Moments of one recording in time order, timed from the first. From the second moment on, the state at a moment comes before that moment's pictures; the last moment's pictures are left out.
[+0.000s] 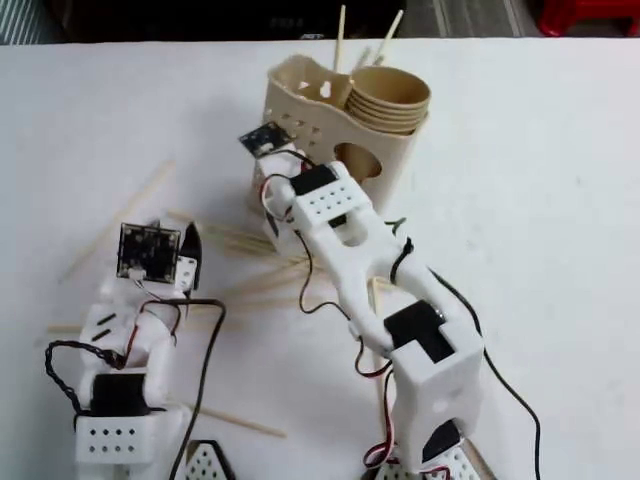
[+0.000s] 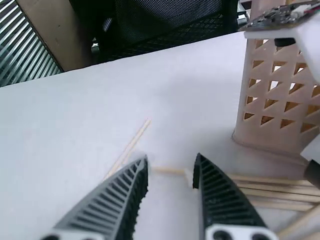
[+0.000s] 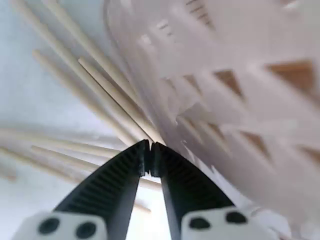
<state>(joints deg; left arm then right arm) -6.6 -90.0 86.9 36.3 -12.6 -30.7 20.1 -0.4 67.6 6.9</state>
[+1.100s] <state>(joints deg) -6.6 -90.0 86.9 36.3 -12.6 -19.7 8.1 -0.4 51.5 6.9</state>
